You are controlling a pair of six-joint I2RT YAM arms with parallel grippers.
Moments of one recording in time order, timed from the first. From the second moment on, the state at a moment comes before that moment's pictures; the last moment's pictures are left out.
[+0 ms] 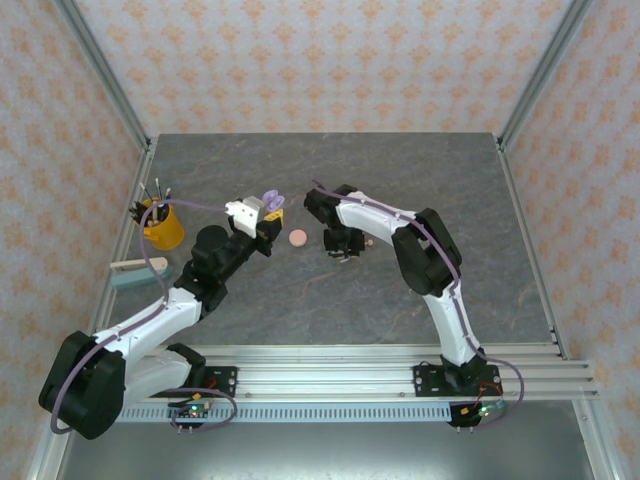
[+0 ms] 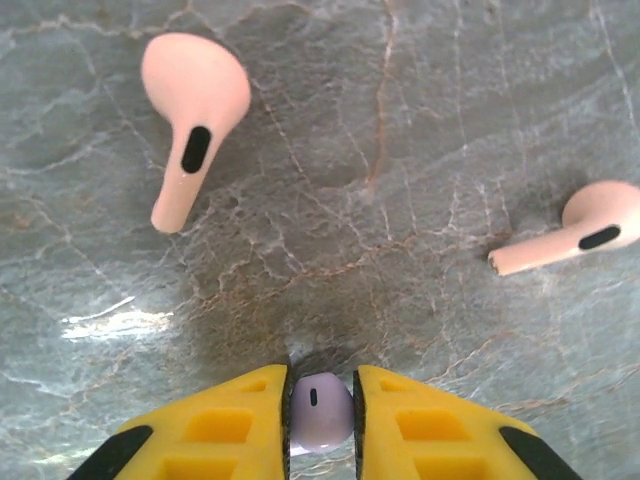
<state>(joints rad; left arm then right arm) -0.42 1.08 0.47 0.55 0.10 -0.05 0.69 2.20 1.72 -1.15 0.15 0.67</state>
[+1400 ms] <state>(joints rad) -0.42 1.07 0.47 0.55 0.10 -0.07 0.68 1.99 1.41 -0.90 0.07 1.32</state>
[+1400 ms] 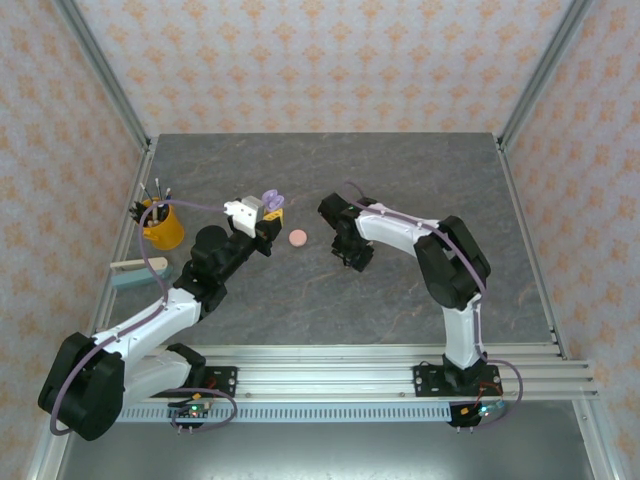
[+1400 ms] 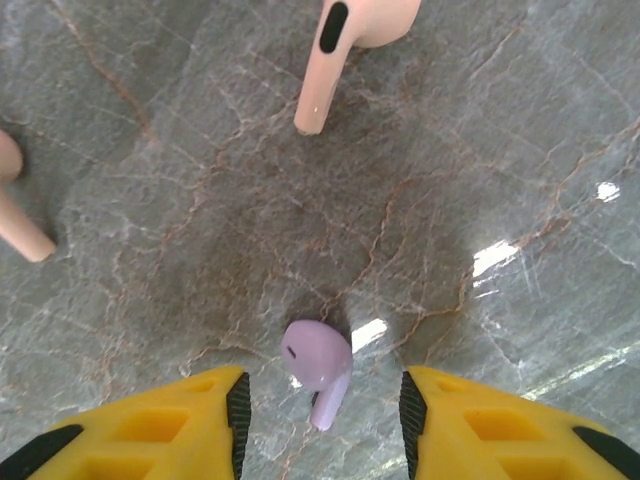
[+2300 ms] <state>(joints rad) -0.42 1.08 0.48 0.55 0.10 -0.07 0.66 2.03 1.44 -0.91 0.07 1.29</state>
